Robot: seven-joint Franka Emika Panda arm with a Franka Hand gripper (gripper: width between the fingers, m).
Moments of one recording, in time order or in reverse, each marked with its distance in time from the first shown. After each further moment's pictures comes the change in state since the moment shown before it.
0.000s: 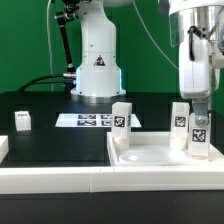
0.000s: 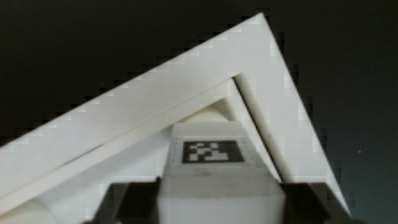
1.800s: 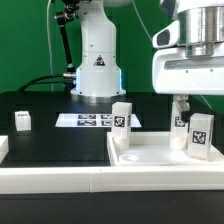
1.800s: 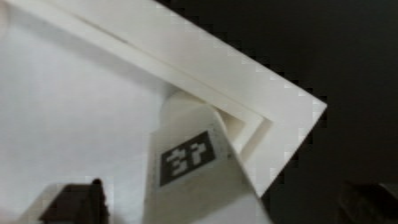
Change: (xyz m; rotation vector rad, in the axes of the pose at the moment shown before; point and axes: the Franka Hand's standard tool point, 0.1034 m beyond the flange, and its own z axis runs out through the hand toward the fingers) arm -0.003 -0.001 0.001 -0.032 0.057 -1.150
